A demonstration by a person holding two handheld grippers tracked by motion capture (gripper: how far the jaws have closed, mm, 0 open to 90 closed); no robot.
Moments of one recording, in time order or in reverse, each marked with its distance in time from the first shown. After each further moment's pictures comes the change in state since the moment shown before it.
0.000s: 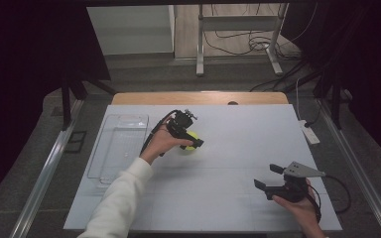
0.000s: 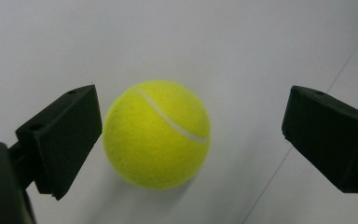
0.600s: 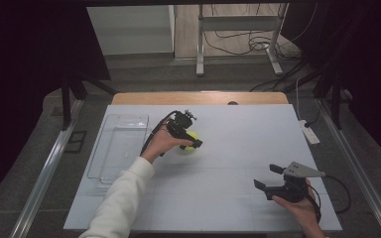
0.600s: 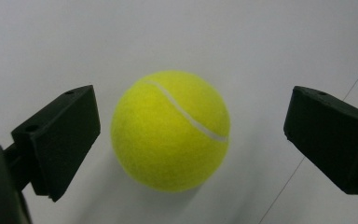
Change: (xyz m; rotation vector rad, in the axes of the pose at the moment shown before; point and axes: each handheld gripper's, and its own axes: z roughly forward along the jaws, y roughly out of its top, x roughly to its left) left arm 0.005 -0.002 0.011 0.031 0.002 -0.019; right arm 0.000 0.000 0.000 0.003 0.000 -0.006
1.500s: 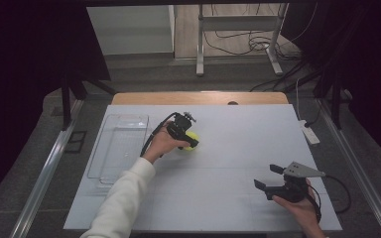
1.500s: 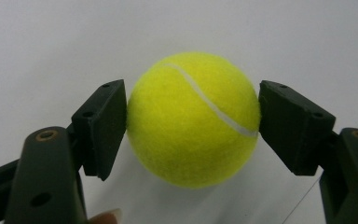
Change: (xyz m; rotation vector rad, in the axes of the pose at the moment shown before) left arm 0.002 -0.004 0.006 0.048 0.074 -0.002; right arm -0.001 0.000 0.000 0.003 -0.002 0.002
